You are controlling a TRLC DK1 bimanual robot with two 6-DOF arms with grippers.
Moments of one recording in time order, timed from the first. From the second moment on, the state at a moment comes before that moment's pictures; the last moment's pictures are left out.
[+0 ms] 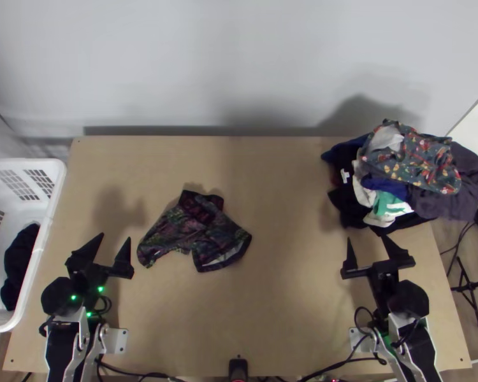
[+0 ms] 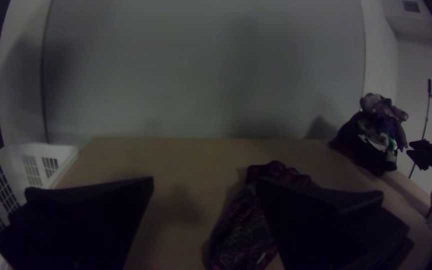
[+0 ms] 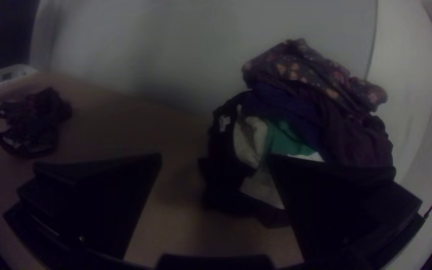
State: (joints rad) left arm 0.02 0.00 0.07 -0.19 0.16 -0.05; right arm 0.32 0.00 0.09 -0.19 0.22 -0.22
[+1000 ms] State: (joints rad) left arm 0.02 0.22 0.30 -0.10 0.17 0.02; right arm 0.28 0.58 0.54 -0.04 0.41 -0.48
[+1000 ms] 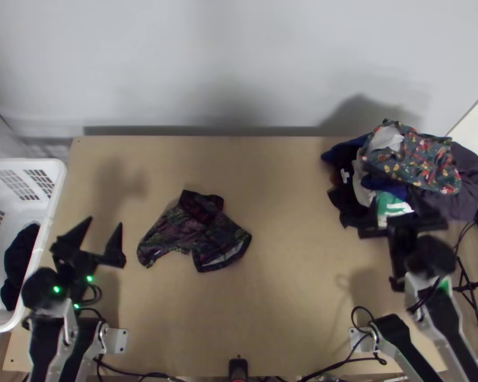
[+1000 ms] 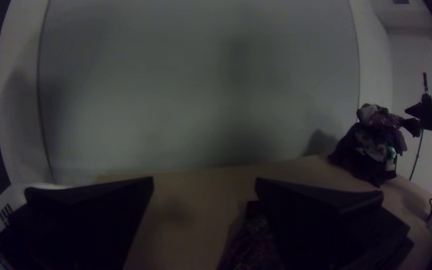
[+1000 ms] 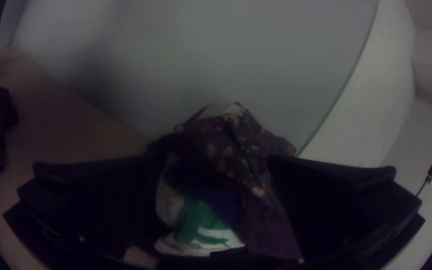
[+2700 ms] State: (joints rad) left arm -0.55 1.73 1.23 -0.61 -0.10 0.21; right arm 0.47 1.03 1.27 -0.79 0.53 -0.21
